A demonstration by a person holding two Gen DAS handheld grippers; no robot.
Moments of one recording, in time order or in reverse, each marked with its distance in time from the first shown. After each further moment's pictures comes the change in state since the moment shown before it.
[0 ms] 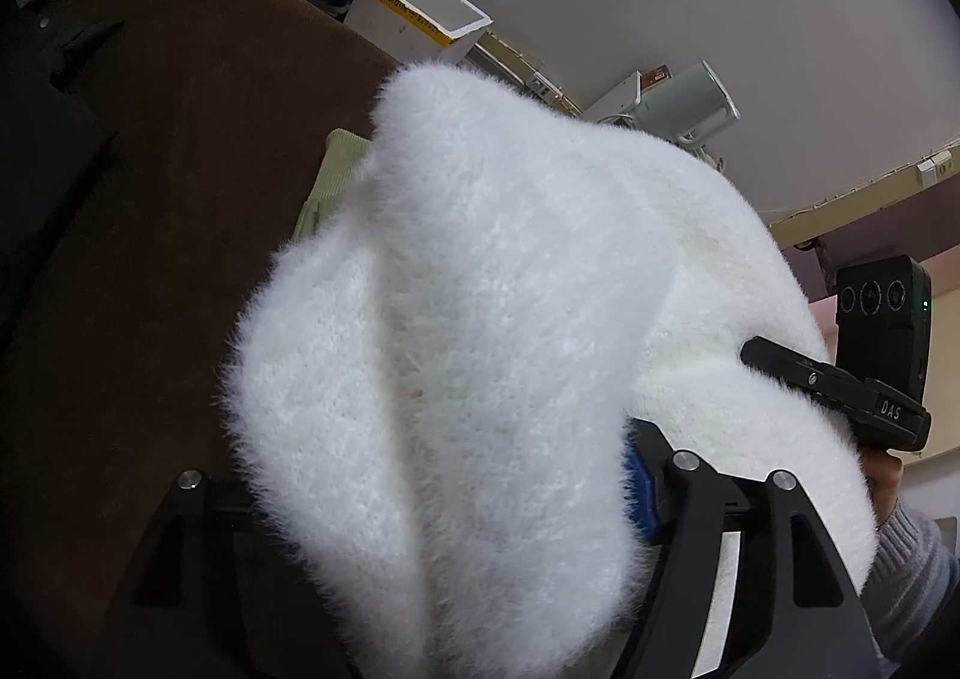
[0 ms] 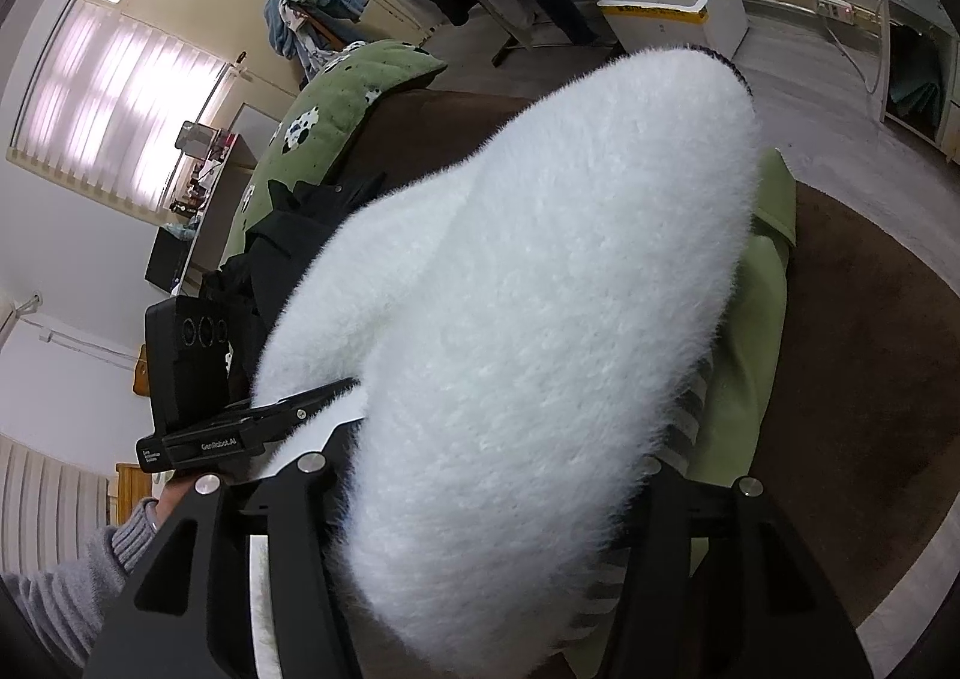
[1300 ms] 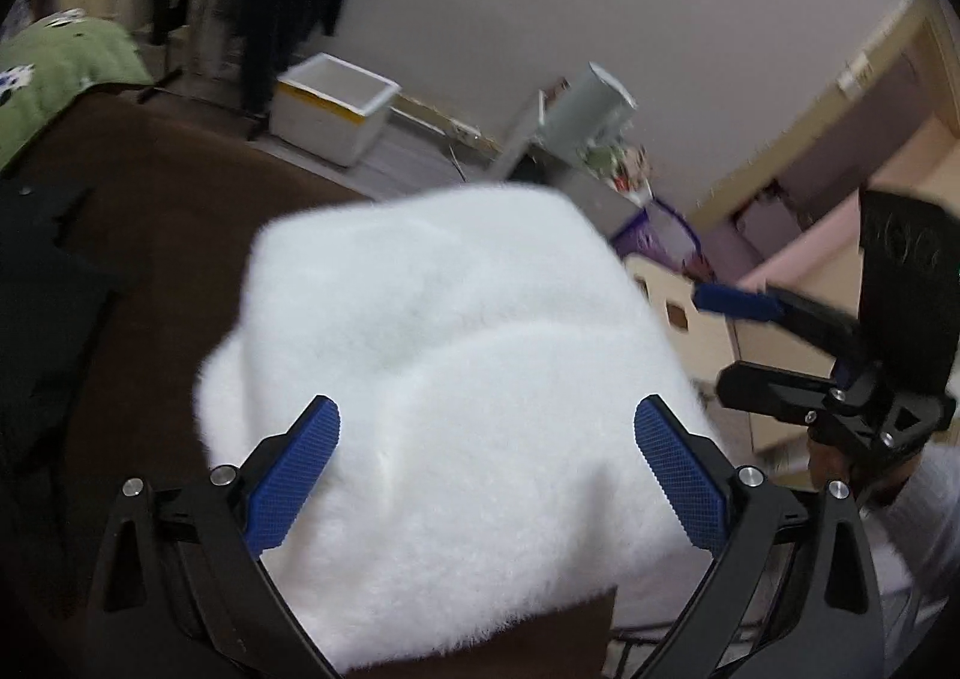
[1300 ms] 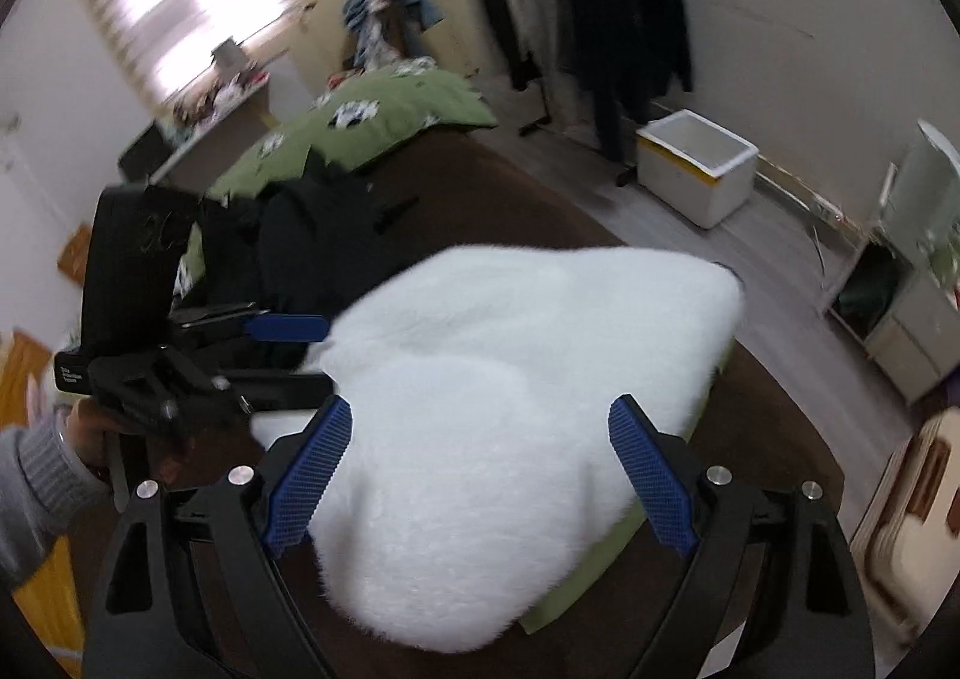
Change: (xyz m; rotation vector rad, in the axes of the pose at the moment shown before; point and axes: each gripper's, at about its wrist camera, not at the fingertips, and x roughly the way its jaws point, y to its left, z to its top) left arm -0.067 -0.087 0.000 0.265 -0.090 0.001; right arm -0.058 0.112 -0.038 -0.466 -0.094 -0.274
